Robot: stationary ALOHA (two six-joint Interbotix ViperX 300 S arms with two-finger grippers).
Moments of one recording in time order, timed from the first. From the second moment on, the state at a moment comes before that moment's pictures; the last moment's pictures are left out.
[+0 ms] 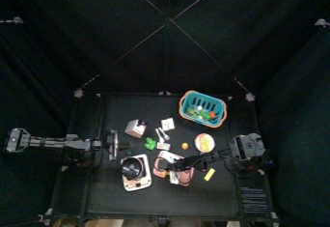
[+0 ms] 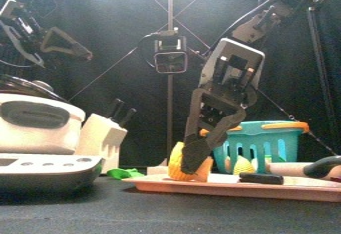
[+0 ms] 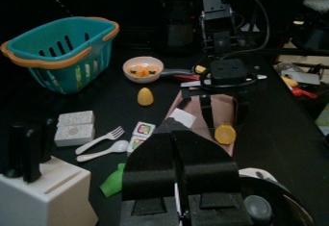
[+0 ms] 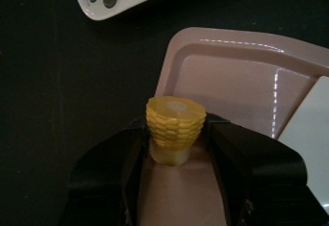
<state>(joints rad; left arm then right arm) 0.05 -0.79 1.26 0.00 -0.31 0.01 0.13 0.24 0.49 0.23 0.21 0.04</state>
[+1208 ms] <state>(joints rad) 0.05 -0.79 1.27 0.00 -0.31 0.01 -0.33 0.05 0.67 0.15 0.20 0.04</state>
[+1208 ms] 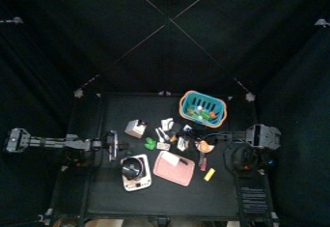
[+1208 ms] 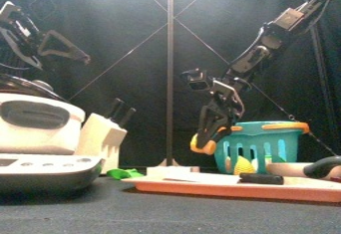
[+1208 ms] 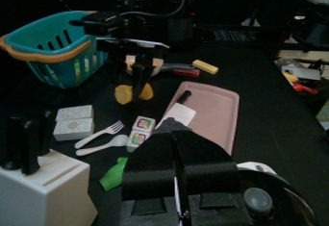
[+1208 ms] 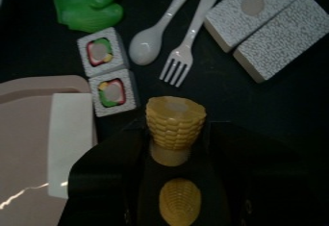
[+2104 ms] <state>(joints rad) 0.05 -0.79 1.27 0.00 -0.31 0.01 -0.34 0.11 0.67 0.18 0.20 0.04</state>
